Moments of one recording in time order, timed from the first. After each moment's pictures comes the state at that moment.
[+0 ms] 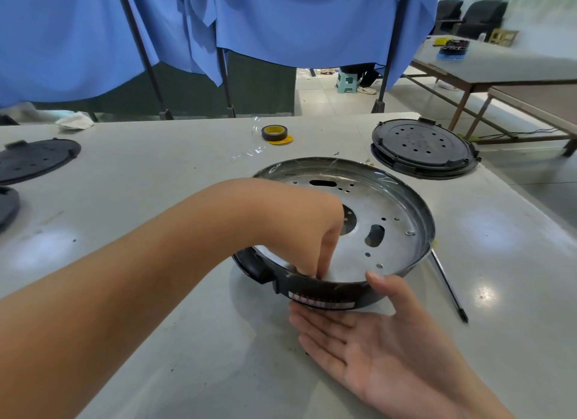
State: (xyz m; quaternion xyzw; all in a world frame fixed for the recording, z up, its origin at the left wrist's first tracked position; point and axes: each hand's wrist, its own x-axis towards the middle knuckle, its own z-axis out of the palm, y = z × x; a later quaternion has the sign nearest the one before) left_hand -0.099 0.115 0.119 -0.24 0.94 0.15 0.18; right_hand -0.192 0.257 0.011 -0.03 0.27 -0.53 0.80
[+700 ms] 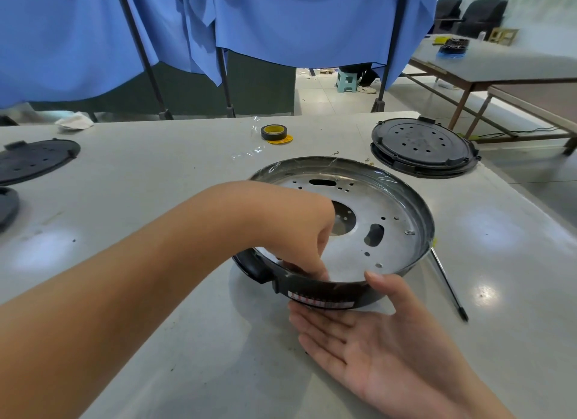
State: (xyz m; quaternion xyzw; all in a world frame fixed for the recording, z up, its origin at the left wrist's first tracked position) left_hand -0.097 0.111 0.113 -0.25 0.94 0.14 0.18; right_hand -0.192 0.257 0.011 -0.03 0.27 -0.53 0.80
